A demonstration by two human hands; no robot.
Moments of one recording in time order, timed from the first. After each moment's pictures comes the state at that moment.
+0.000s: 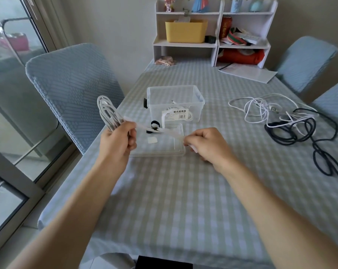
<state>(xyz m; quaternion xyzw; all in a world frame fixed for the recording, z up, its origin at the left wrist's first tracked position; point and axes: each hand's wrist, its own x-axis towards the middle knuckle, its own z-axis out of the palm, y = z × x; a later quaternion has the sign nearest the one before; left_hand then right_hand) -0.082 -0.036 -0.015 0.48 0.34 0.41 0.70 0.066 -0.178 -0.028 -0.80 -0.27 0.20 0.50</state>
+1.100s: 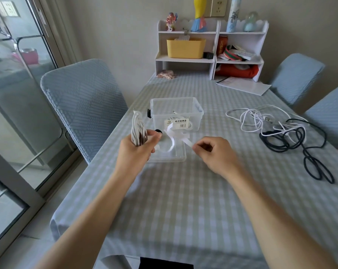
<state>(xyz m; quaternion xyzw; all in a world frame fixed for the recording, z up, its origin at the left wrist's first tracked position) -0.090 -0.062 -0.015 0.67 0.29 0.37 0.58 0.077 -0.203 -0.038 -0.79 -0.41 0.05 0.46</state>
